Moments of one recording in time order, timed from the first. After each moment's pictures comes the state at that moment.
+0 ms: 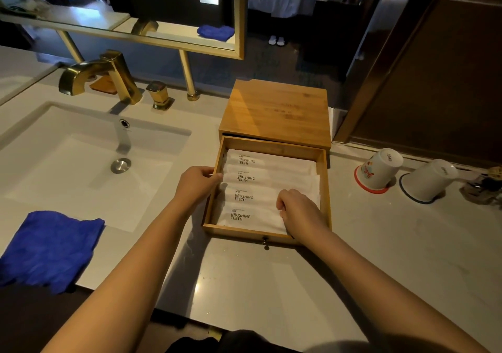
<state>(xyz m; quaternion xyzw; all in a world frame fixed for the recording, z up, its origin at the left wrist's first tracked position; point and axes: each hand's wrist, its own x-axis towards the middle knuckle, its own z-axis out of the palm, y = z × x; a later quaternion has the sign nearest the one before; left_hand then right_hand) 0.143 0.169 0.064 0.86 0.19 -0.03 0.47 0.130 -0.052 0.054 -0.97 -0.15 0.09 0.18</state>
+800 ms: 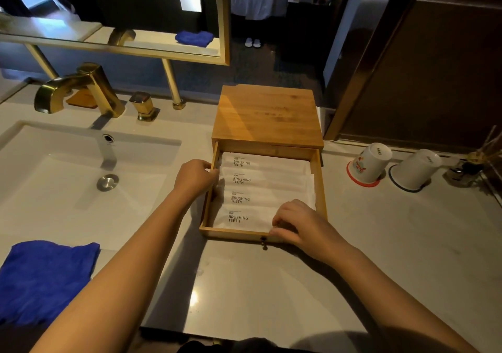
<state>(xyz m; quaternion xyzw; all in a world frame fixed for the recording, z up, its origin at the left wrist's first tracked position) 0.185 0.182 0.068 0.94 0.12 -0.05 0.31 0.101 -0.064 0.070 -0.93 -0.25 0.10 0.26</state>
